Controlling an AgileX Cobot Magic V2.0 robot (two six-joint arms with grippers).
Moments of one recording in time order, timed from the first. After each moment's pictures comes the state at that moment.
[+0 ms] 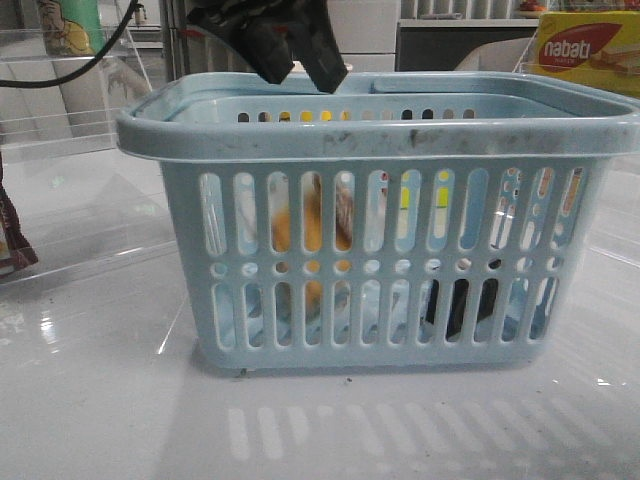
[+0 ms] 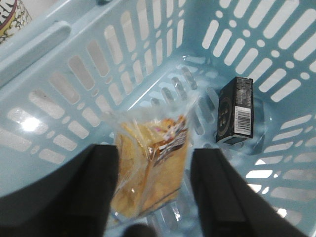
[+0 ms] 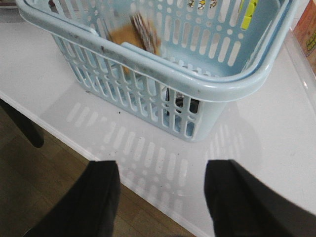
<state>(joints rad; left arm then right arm) -0.64 1.69 -1.49 -0.21 0.75 0.31 0.47 0.46 -0.65 0.10 0.82 -0.06</state>
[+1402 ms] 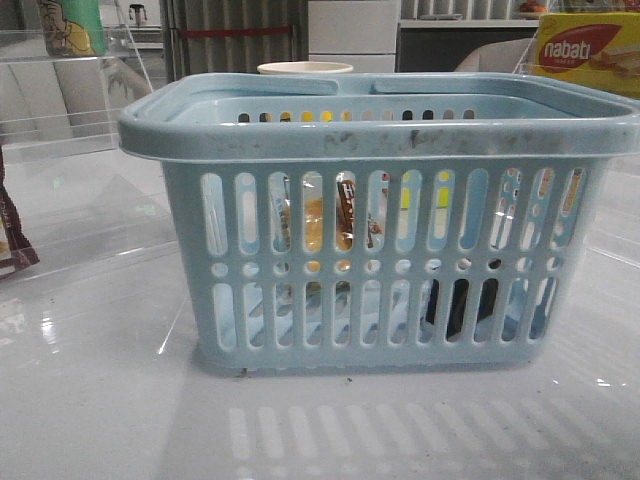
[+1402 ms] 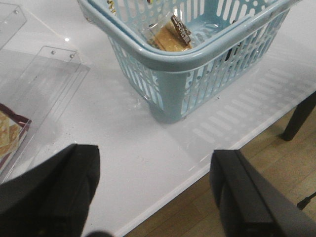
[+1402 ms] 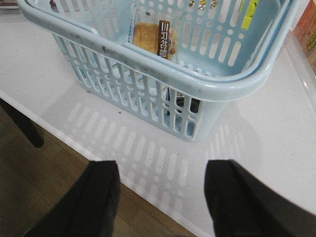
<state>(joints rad) -0.64 0.48 -0.72 0.04 0.90 0.05 0.47 0.46 -0.65 0.10 0.82 -0.06</state>
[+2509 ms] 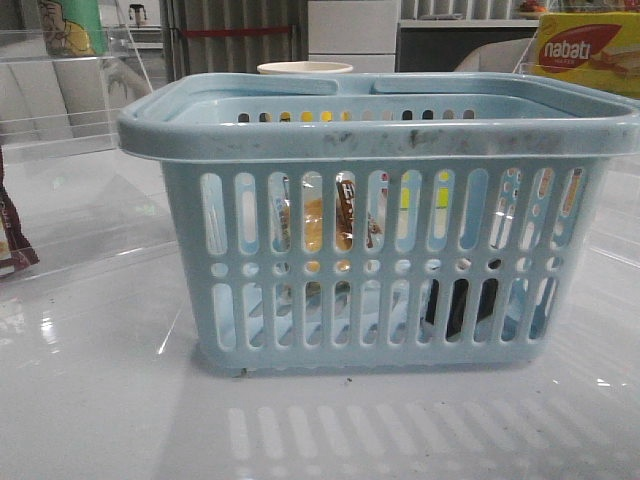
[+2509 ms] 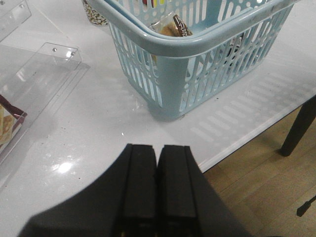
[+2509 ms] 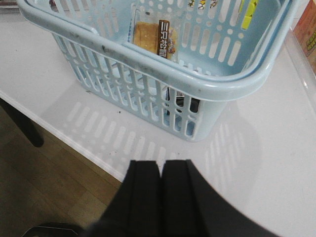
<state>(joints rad) -0.64 0.35 -0.59 0.04 0.83 0.02 0.47 0.46 -0.65 0.10 0.82 -0.06</state>
